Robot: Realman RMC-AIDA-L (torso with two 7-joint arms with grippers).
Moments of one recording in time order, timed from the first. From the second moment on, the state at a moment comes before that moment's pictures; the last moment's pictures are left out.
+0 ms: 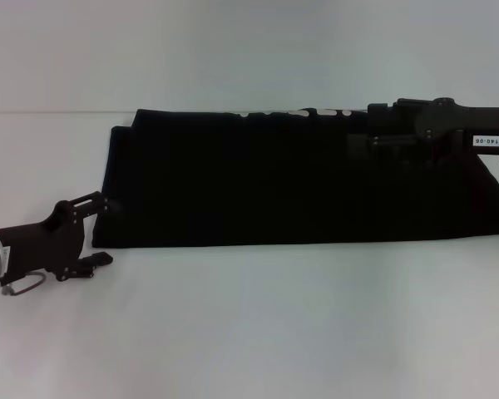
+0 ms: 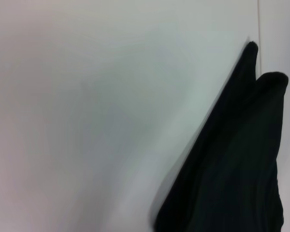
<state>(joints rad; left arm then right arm) -0.59 -2.03 0.33 0.48 2.33 1.18 -2.88 0.76 1.95 -0.62 -0.60 -2.01 -1.53 1.58</state>
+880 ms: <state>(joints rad) -0.60 -2.03 0.33 0.48 2.32 1.14 -2.85 0.76 1.95 -0.62 -0.61 -2.00 -1.53 1.58</state>
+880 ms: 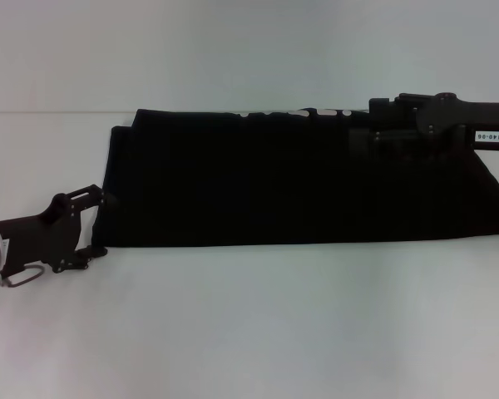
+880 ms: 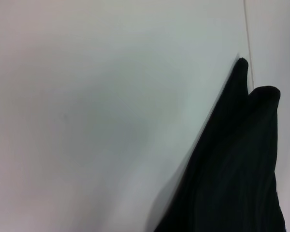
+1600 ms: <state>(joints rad) -0.64 -2.02 0.34 0.48 2.33 1.12 -2.80 0.76 1.95 -0.62 -0.61 -1.99 -1.53 1.58</state>
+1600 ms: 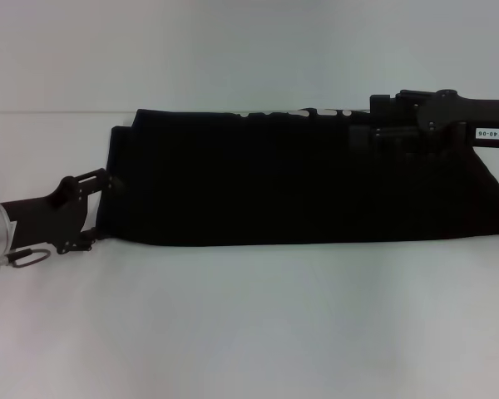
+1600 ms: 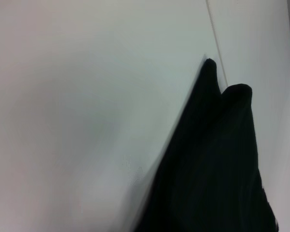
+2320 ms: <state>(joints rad) -0.61 -2.03 0.34 0.48 2.33 1.19 -2.80 0.77 1.96 -0.62 -0.62 -1.99 -1.52 1.58</state>
